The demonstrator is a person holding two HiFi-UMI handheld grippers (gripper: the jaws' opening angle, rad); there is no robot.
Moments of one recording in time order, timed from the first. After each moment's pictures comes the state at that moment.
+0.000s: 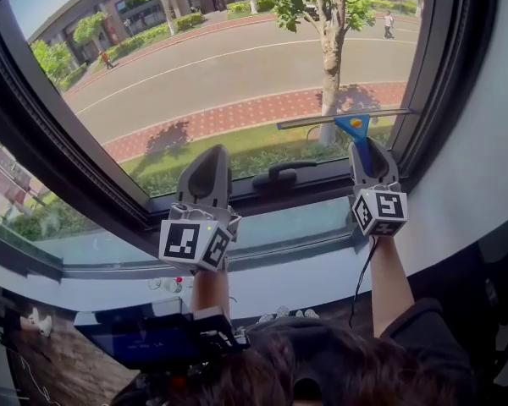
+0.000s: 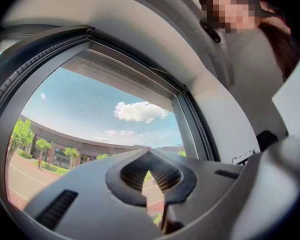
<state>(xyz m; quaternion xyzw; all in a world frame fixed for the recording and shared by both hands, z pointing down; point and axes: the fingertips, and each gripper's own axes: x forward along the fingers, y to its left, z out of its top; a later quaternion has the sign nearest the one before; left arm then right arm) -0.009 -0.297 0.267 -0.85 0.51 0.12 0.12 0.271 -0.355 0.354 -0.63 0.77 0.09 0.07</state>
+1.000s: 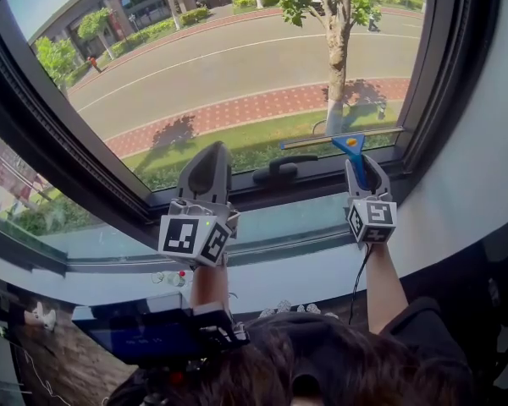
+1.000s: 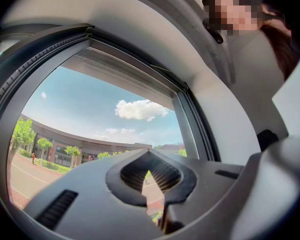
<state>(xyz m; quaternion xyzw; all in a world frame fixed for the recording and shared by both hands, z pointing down) -0.005 -0.297 0.272 -0.84 0.51 0.11 0.11 0.273 -0.356 0.431 -0.63 0.78 0.05 0.02</state>
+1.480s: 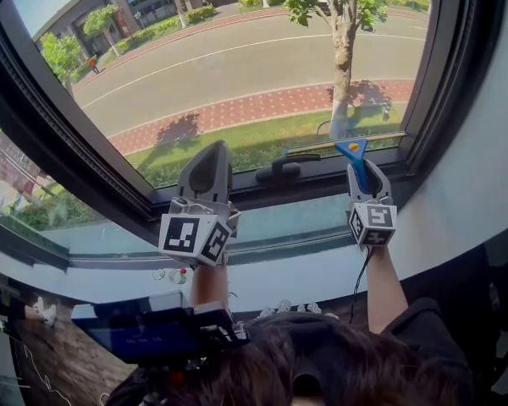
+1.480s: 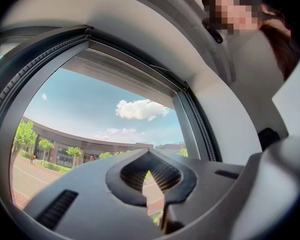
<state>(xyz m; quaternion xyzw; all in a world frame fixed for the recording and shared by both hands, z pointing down) -0.005 -0.301 0.276 -0.84 0.52 0.10 0.12 0.274 -0.362 0.454 -0.63 0.78 0.04 0.01</state>
